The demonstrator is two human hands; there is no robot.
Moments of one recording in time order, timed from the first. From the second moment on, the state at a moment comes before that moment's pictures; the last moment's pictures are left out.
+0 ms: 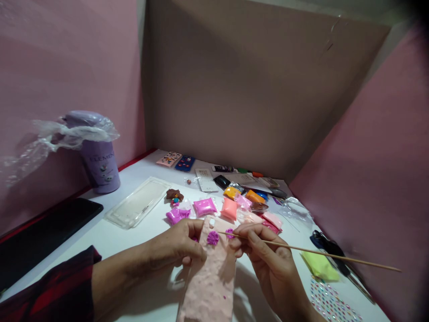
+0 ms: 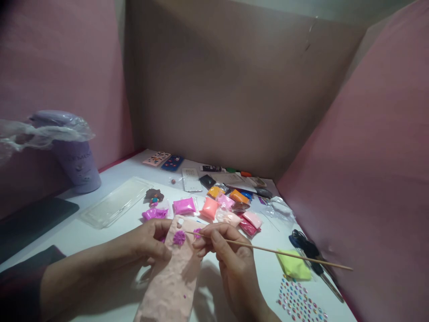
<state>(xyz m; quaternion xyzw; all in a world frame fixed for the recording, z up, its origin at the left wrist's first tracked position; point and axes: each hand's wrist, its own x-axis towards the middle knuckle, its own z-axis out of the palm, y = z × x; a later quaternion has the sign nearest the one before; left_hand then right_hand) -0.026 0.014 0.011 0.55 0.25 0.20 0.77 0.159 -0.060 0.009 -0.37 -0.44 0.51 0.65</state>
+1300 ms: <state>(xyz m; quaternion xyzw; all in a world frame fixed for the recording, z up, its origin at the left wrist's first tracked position) -0.026 0.013 0.011 0.53 0.26 0.20 0.78 0.159 -0.060 0.010 -0.39 -0.42 0.50 0.64</state>
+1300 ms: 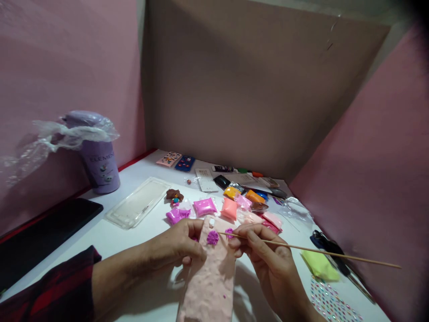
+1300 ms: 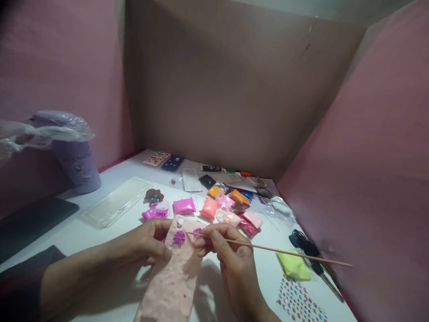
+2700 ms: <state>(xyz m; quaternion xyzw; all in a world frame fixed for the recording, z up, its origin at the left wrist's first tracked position) -0.022 0.014 0.016 0.47 0.29 0.26 0.79 0.176 -0.069 0.026 -0.33 -0.57 0.51 0.56</state>
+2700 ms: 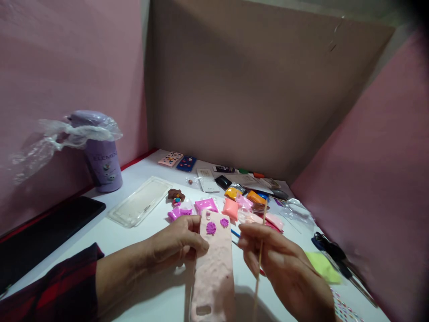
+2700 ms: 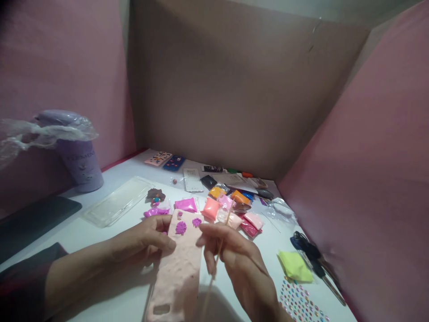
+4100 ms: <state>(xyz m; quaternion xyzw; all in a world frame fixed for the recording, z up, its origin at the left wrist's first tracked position) -0.022 0.015 0.015 0.48 0.30 0.27 0.78 0.158 -0.067 0.001 -0.53 -0.76 0.19 0.32</state>
